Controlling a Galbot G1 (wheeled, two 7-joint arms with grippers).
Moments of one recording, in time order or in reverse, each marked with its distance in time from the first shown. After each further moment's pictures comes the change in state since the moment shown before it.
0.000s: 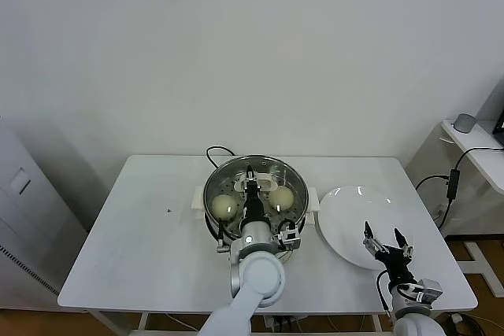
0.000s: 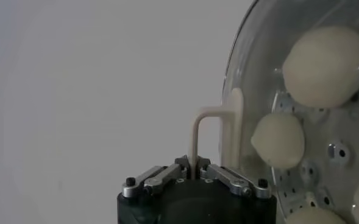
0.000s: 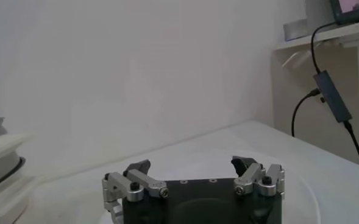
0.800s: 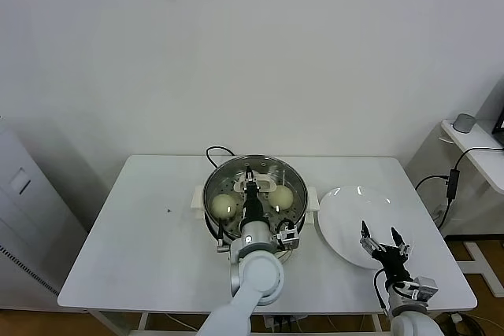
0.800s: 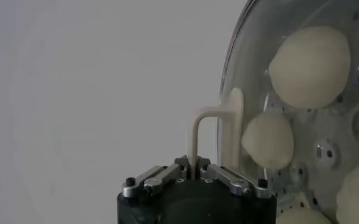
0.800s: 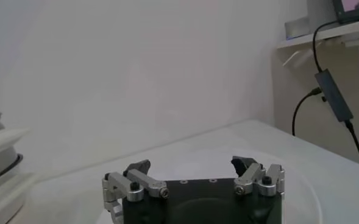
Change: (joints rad) left arm -0.003 0.000 -0.008 0.022 -0.015 0.000 -0.018; right arm 0.019 0.006 -0.011 -0.015 -0.021 -0.003 -0.002
